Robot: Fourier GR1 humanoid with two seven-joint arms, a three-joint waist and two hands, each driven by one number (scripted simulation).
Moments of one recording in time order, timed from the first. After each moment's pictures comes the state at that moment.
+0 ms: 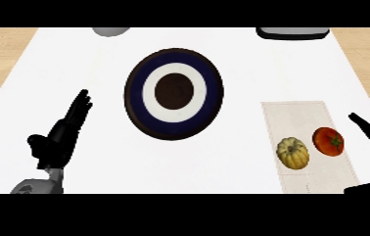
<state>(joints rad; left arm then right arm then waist) -0.05 0.33 -0.10 -1.36 0.16 0.08 -0.13 0.15 -0.66 -0.06 -1.44 0.37 0.09 -0.18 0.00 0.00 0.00</state>
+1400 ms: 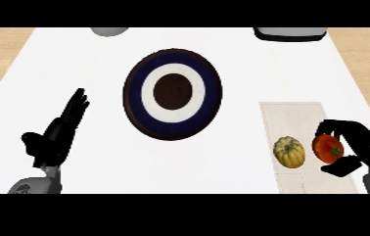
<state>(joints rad) -0.06 0.26 0.03 -1.35 0.08 -0.03 -0.11 -0.15 -0.51 -0.07 -0.99 0.69 0.05 -0.38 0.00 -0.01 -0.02</state>
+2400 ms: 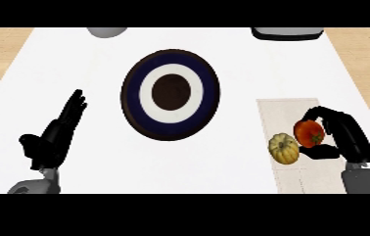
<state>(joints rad) -0.04 0.26 0.04 -1.37 0.07 -0.03 -0.11 -0.13 -0.36 -0.13 -1.16 0.69 -0.15 -0.43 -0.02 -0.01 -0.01</state>
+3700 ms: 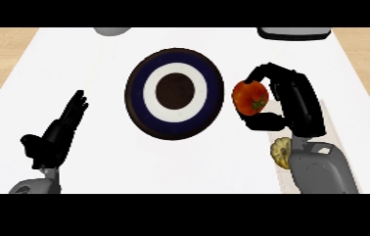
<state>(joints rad) -0.05 0.24 0.07 -1.34 0.03 -0.07 -0.12 -0.32 -0.10 0.09 -1.68 0.77 -0.05 0.04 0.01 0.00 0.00</state>
